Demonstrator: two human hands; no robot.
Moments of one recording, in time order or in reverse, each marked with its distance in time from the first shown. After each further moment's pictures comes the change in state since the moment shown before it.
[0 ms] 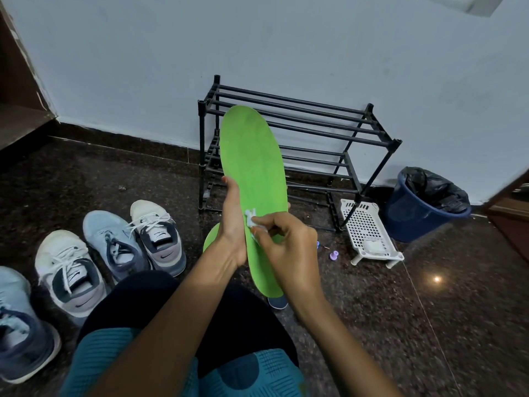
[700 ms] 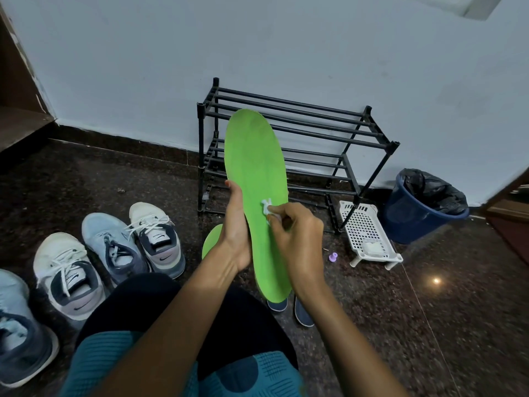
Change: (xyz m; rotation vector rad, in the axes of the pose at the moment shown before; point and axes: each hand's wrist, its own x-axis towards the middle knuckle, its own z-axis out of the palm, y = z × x) left_hand -0.001 -0.004 0.002 0.039 -0.025 -0.003; right_hand 0.017 0.011 -0.003 -0.117 0.116 0.005
